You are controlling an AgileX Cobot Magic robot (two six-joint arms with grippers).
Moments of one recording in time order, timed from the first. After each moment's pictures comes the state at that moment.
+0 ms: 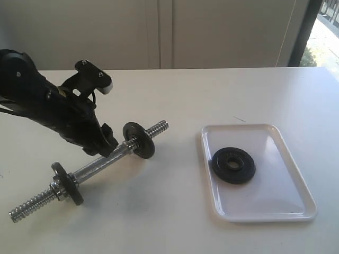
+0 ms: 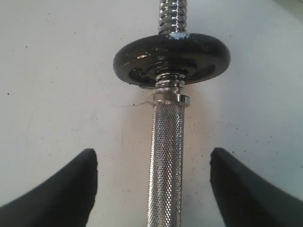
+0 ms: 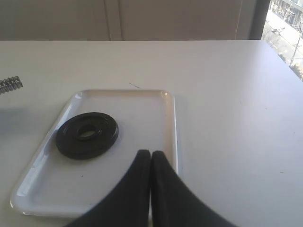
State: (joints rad) left arm -0.49 1.59 -1.00 -0.28 0.48 0.57; right arm 0.11 0.01 0.00 0.01 0.34 0.06
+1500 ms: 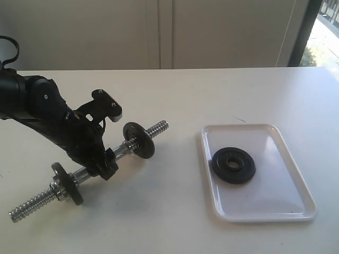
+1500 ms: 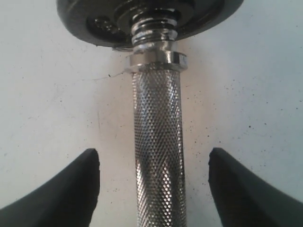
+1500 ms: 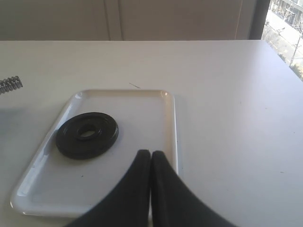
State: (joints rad) left arm -0.49 1.73 -1.00 -0.29 0.47 0.69; right arm 0.11 0.01 0.00 0.01 0.34 0.06
